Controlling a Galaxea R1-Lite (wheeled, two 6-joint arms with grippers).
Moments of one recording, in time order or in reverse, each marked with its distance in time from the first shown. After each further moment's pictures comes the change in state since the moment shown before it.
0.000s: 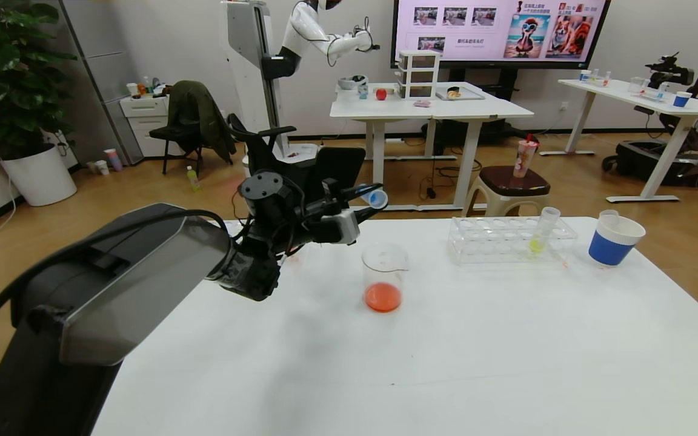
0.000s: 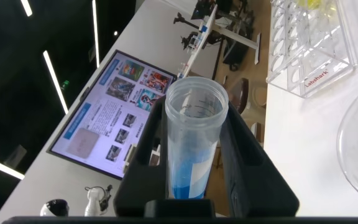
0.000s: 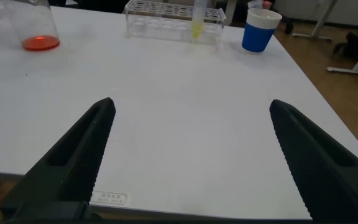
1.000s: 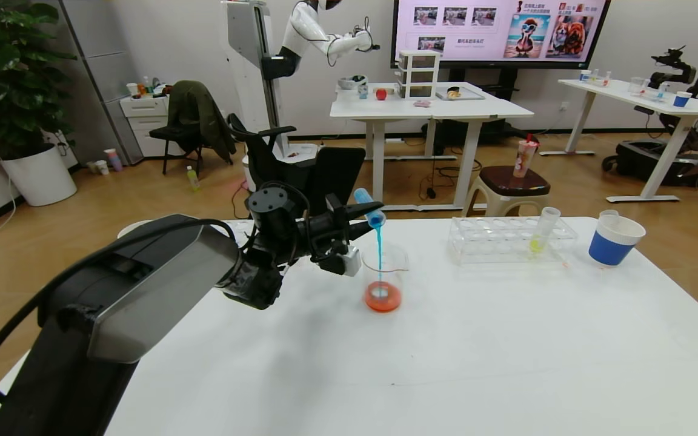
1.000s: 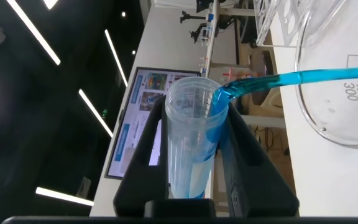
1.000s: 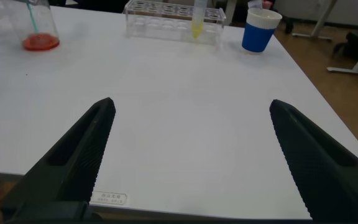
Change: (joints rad) left arm 0.010 0.065 -0.004 0.004 -0.029 0.388; right arm 0.000 0.000 0.000 0.000 0.000 0.000
